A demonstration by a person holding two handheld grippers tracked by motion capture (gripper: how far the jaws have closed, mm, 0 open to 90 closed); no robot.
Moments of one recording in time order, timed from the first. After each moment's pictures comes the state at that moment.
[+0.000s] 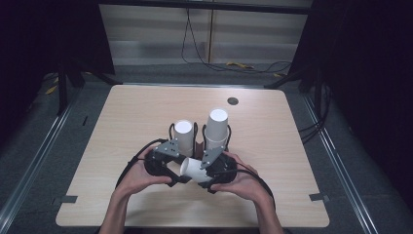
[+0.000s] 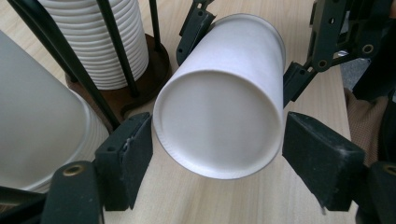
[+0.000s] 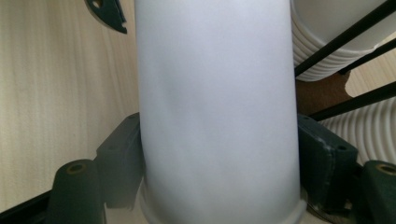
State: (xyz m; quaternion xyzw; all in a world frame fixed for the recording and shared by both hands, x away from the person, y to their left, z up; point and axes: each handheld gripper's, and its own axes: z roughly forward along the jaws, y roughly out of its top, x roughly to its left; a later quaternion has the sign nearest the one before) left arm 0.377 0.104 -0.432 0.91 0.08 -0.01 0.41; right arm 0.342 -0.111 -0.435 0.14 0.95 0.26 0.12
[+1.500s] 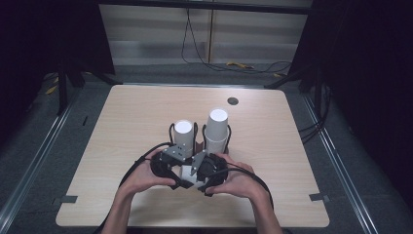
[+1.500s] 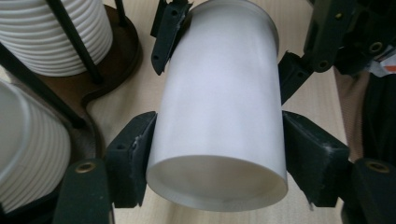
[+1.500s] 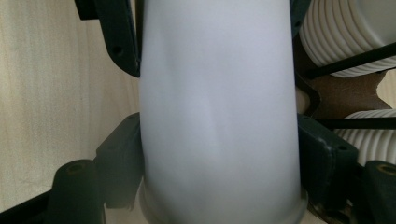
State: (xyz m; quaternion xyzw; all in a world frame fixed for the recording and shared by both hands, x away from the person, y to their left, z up) left arm 0.382 0.090 -0.450 0.92 0.05 -0.06 0.38; right arm 0.342 -0.086 -0.438 0.09 0.98 0.17 0.11
